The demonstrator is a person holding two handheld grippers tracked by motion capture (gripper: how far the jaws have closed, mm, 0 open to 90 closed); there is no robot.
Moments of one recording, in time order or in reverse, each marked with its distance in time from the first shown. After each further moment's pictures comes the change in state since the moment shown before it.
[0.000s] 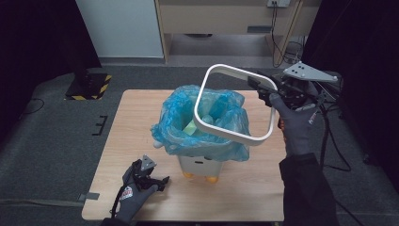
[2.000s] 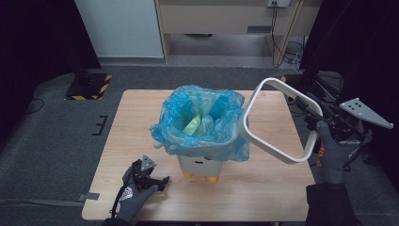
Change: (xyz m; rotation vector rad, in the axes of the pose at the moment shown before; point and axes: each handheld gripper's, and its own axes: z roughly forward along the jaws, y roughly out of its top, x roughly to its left) left arm 0.000 0.000 0.000 0.003 0.000 0.000; right arm -0.062 -0.075 -0.088 -0.135 -0.183 0.111
